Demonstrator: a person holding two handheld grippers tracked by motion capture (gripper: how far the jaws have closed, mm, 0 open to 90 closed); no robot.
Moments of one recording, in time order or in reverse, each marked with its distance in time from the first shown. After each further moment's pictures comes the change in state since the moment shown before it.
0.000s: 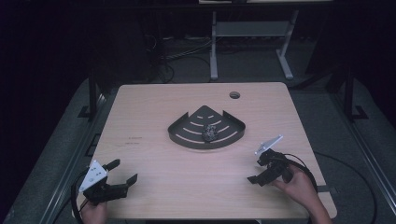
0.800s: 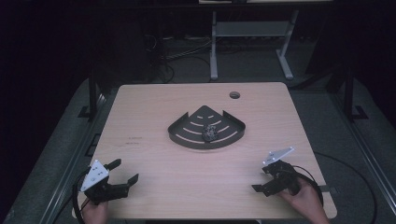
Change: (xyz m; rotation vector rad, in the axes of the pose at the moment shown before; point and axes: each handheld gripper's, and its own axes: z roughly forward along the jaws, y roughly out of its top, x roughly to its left) left arm -0.001 0.001 0.003 0.006 -0.005 0.003; right arm 0.015 -0.034 -0.006 -0.079 -0.017 0.033
